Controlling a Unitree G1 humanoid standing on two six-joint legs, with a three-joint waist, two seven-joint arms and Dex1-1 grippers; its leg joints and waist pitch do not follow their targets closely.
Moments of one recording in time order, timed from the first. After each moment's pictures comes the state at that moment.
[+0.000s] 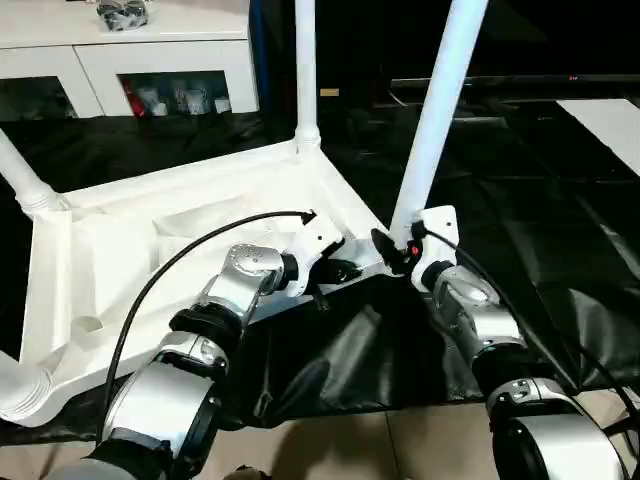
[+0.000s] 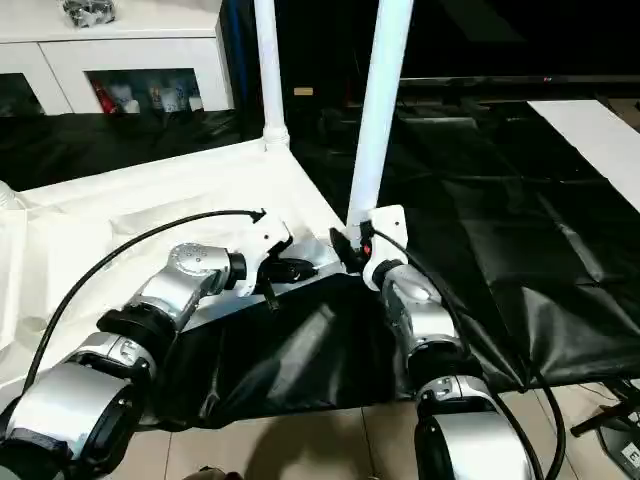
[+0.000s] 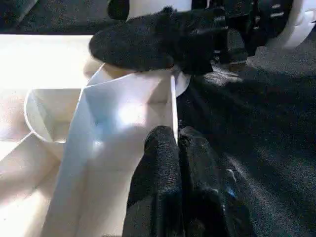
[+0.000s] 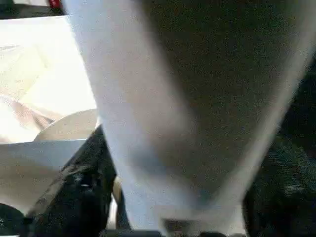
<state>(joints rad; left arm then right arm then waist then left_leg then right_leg) -0.82 0.08 -0.16 1.02 0.11 -0.01 -0.94 -0.63 -0.10 -0.07 0.91 0.08 -0.07 0.41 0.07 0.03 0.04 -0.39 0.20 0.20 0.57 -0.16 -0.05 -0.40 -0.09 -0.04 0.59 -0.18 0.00</state>
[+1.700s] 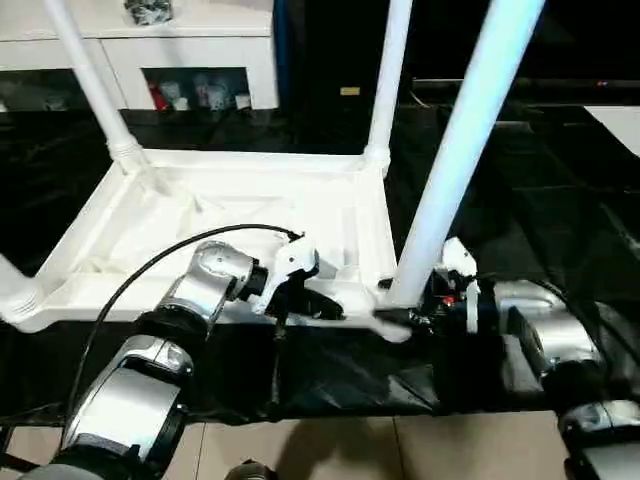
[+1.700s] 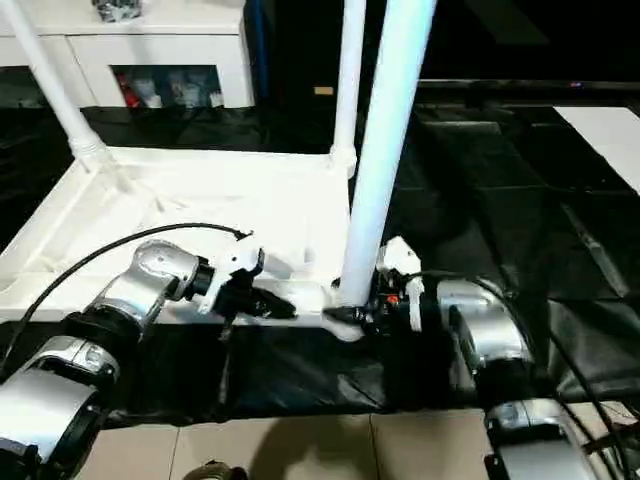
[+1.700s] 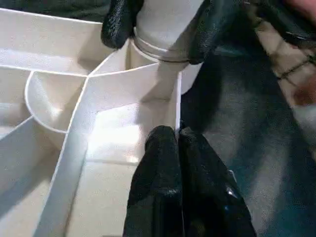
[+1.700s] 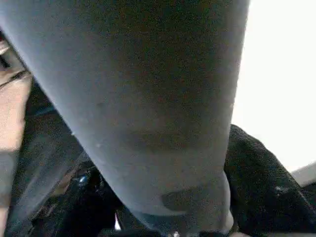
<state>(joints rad) -0.78 0.21 -0.22 0.97 0.07 -0.07 -1.31 -0.49 -0.34 0.06 0.68 0.17 0.06 1.19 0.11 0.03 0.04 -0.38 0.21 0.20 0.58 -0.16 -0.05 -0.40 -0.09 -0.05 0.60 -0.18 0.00</state>
